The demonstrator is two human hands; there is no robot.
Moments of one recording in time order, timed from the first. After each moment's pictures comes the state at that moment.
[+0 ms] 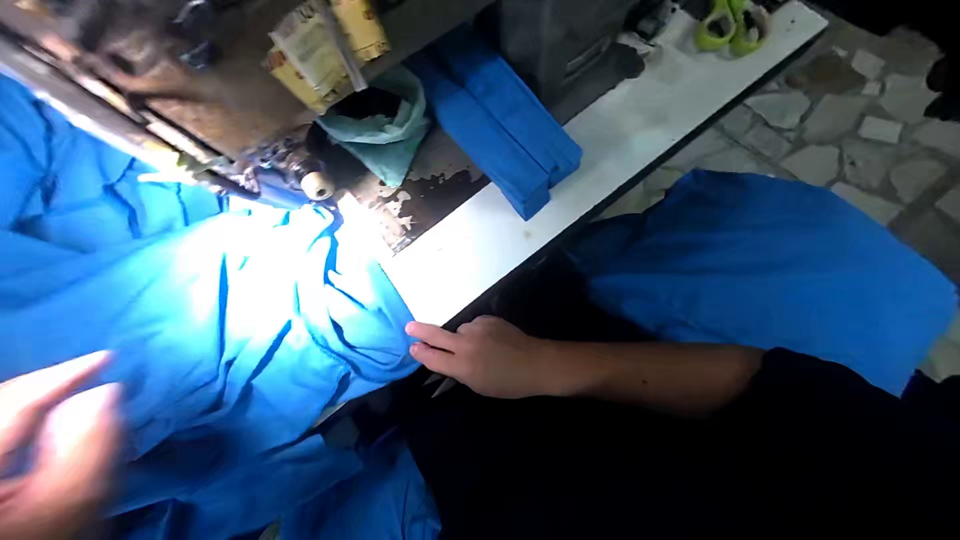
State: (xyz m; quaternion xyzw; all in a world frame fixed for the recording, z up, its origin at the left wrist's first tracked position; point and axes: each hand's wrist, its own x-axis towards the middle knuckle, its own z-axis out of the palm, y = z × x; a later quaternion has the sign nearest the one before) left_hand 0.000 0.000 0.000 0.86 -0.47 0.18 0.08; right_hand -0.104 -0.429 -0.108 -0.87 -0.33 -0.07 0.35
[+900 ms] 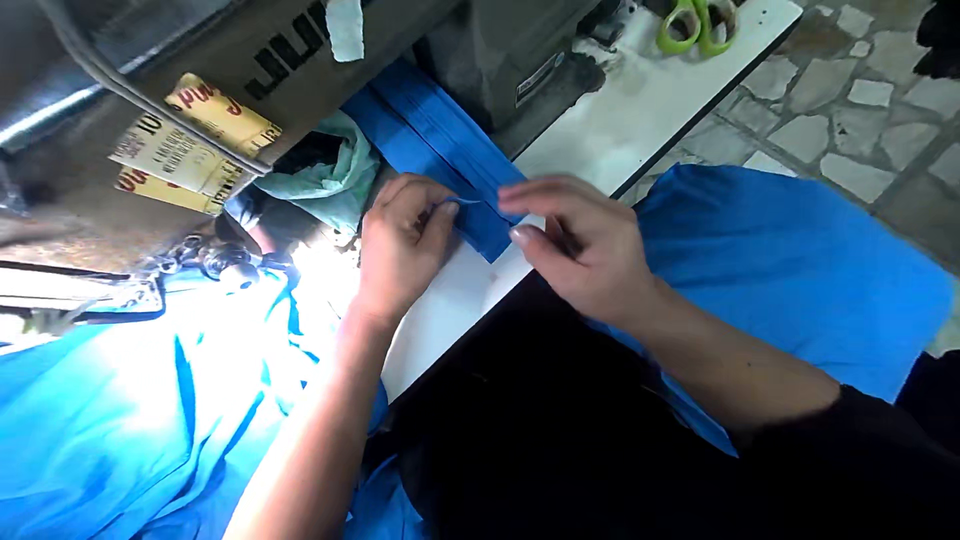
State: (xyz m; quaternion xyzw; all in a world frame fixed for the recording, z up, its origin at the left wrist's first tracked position) left_hand 0.061 -0.392 -0.049 0.81 -0.42 0.04 0.40; right_hand -0.056 -0.566 -0.056 -0.81 -0.09 -0.31 0.49
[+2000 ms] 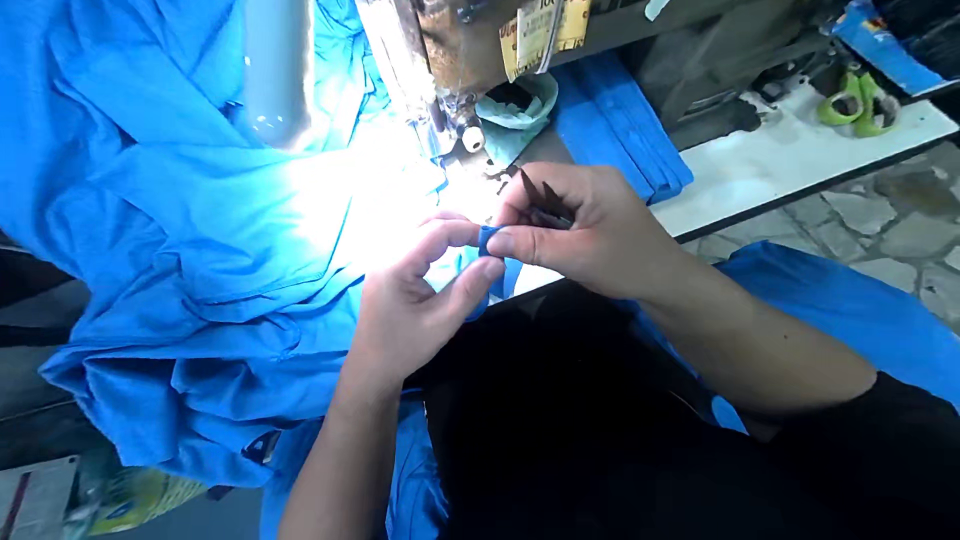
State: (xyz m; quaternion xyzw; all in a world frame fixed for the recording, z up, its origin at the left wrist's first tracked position) left_hand -0.062 -0.238 0.012 0.76 -0.33 0.09 0.55; right_hand -0.045 -0.440 0.025 -0.74 -0.31 -0.07 0.59
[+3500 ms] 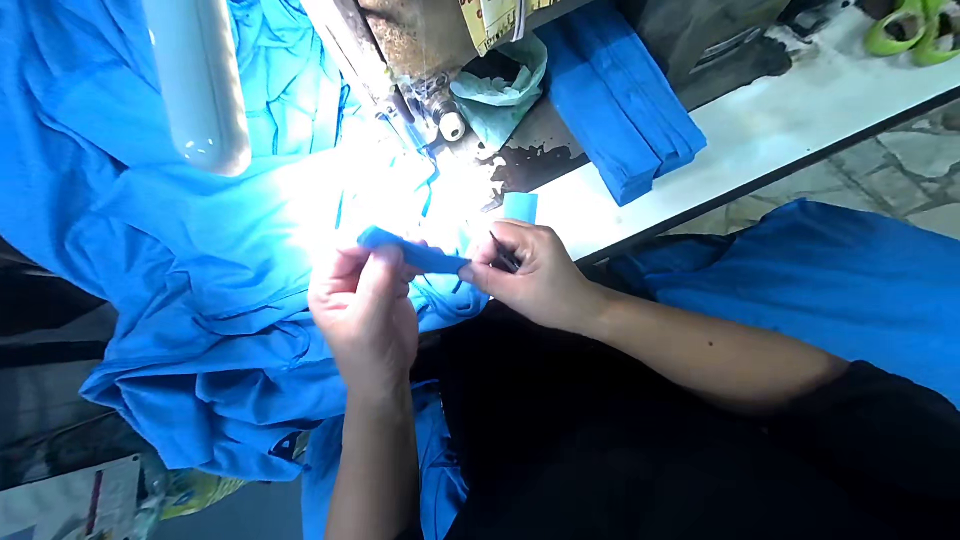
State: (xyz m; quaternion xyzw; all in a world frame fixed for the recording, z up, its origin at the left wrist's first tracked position) left_hand -0.067 -0.242 -0.006 0.59 -0.18 0.13 0.78; right_hand -0.065 -0.408 -0.047 -0.71 -0.22 -0.12 0.66
